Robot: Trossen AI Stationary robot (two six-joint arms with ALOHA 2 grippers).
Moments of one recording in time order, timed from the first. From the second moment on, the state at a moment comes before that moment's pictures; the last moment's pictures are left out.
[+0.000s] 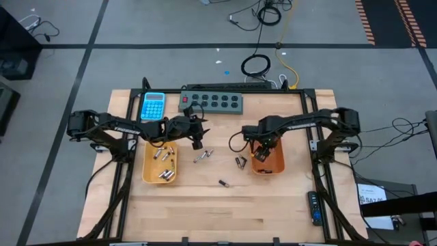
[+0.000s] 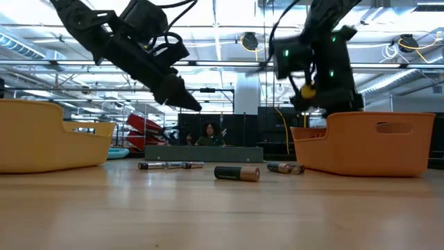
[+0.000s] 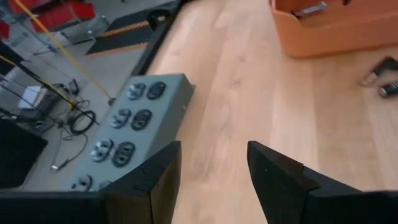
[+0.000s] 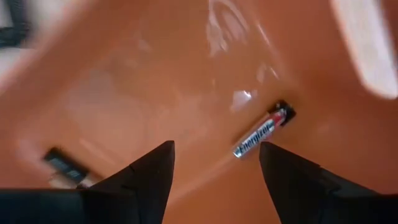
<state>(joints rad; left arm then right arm) 0.16 1.44 0.63 0.32 -0.27 0.30 -0.14 1.70 1.06 -1.07 0.02 0.53</state>
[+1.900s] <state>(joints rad) 0.15 1.44 0.63 0.30 -0.26 0.41 -0.09 1.79 1.12 -1.14 0.13 0.91</state>
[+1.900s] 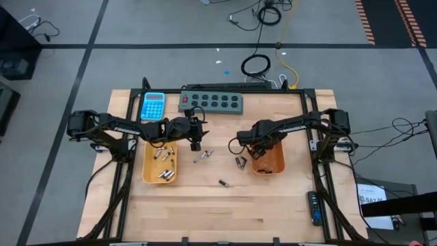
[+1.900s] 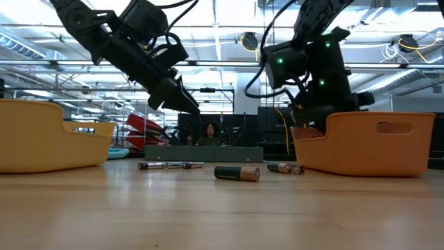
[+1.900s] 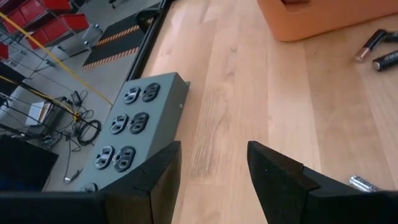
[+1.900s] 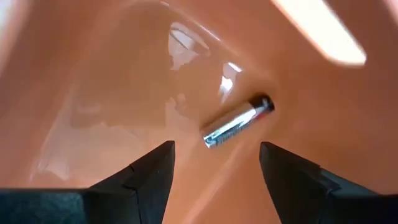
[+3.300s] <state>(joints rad) 0.13 1.51 0.63 0.41 0.07 0.38 -0.06 1.84 1.12 -0.97 0.13 1.44</state>
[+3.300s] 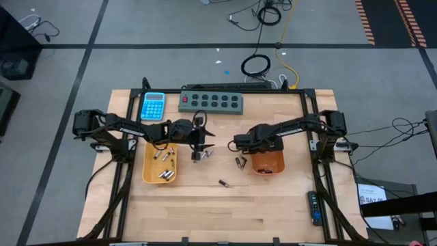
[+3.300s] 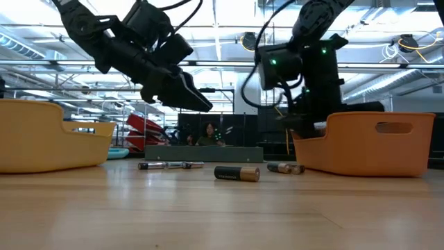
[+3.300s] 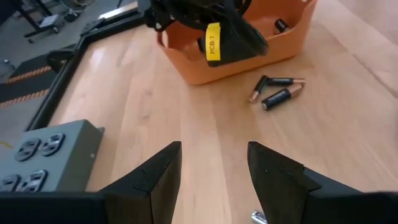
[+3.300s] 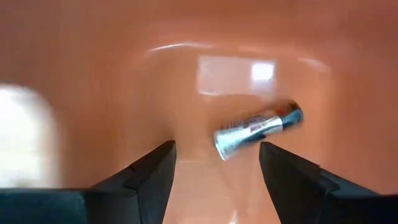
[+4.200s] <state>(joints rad) 0.13 1.51 0.63 0.41 0.08 0.33 -0.11 1.83 1.07 -0.97 0.25 0.91</state>
